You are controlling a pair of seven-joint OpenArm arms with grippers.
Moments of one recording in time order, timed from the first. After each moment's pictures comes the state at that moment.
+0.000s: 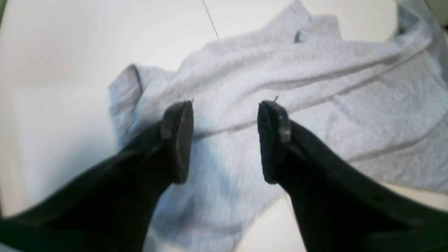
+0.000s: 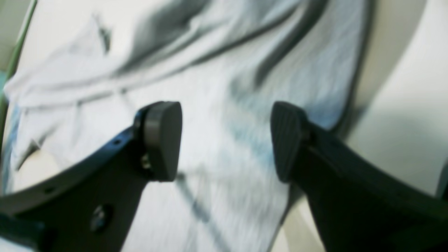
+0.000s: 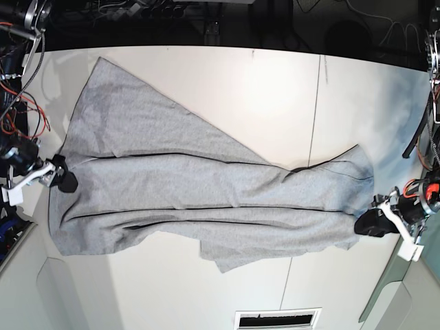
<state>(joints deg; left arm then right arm) -20.4 -35.5 -1.2 56.6 -42.3 -38.6 34.1 9.6 20.3 22.3 62.5 39.9 29.0 -46.8</state>
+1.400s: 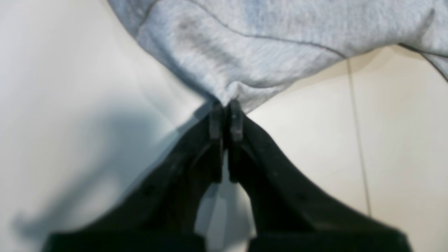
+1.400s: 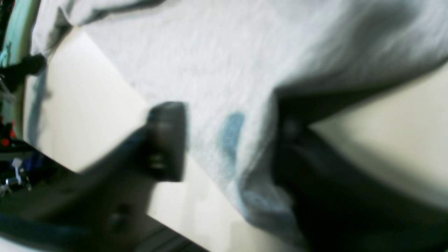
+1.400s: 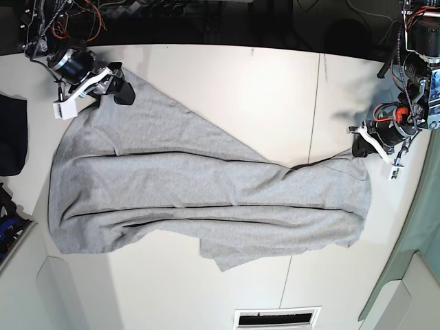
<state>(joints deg) -1.2 -28.4 -6.9 59.7 -29.3 -28.0 26.0 -17.4 7.2 18.7 80.6 37.4 30.2 -44.4</state>
